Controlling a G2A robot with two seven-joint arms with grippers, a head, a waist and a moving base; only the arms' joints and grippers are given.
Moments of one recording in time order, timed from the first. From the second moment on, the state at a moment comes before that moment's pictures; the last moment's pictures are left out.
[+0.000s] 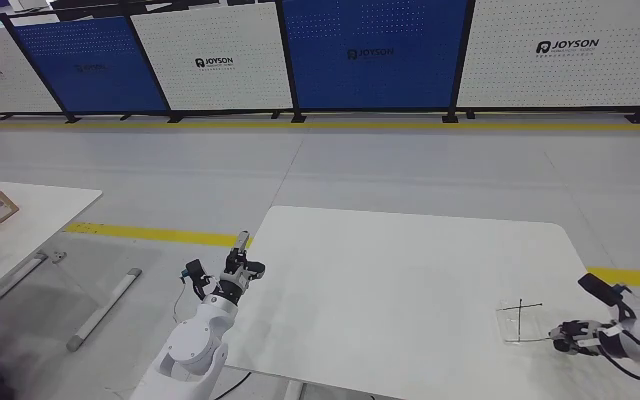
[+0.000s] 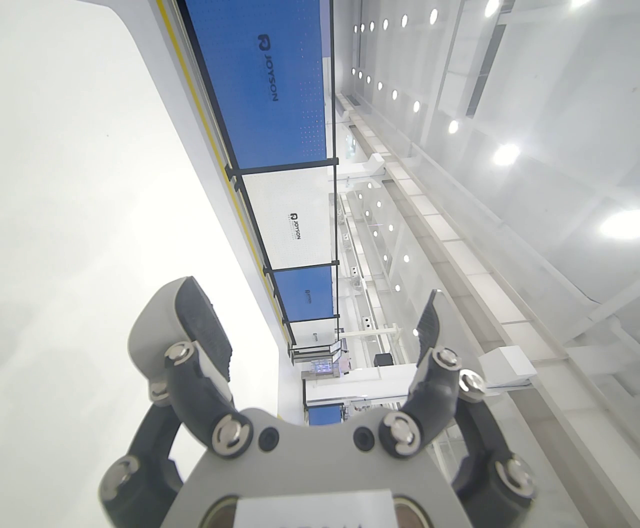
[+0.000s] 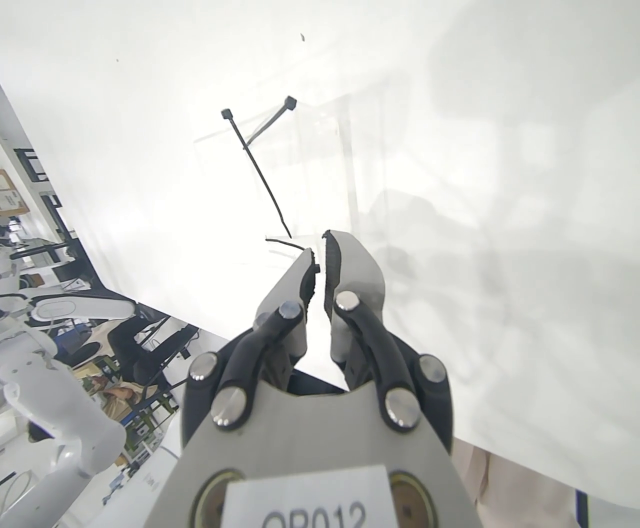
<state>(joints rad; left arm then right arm) 1.73 -1.15 -1.60 -1.80 -0.42 0.00 0.00 -1.18 -0.82 1.43 -1.41 -0.38 0.24 1.35</state>
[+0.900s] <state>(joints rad) 1.73 -1.15 -1.60 -1.80 -0.42 0.00 0.00 -1.36 -0.79 1.69 -1.54 -0.12 0.14 1.29</state>
